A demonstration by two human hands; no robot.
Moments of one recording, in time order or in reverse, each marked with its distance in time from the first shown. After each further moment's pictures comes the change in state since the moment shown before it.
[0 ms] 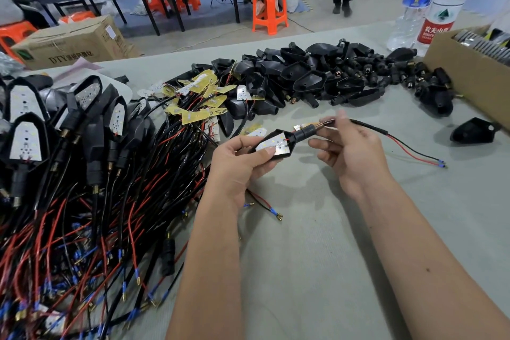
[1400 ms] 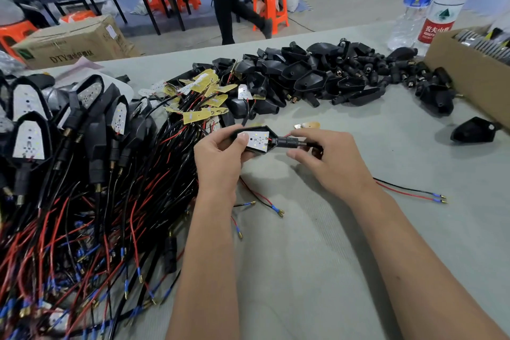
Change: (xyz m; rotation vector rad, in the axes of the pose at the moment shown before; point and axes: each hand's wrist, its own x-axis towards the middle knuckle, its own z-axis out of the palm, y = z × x) left_hand 0.012 0.002 -0.010 0.087 0.212 0.273; right_hand 0.000 0.015 -0.004 -1.062 -0.282 -0.618
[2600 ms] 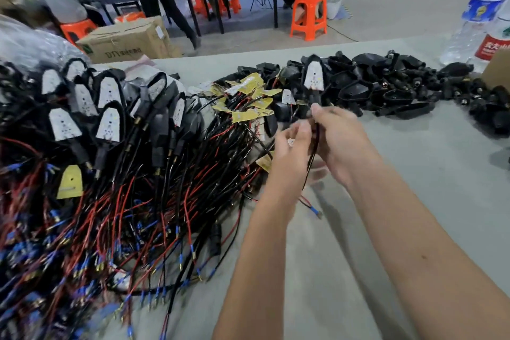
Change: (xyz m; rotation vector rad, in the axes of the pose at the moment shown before) left_hand -0.037 0.011 0.024 0.002 -0.301 -0.206; right_hand 0.046 -0.081 0.025 0.983 0.009 0.589
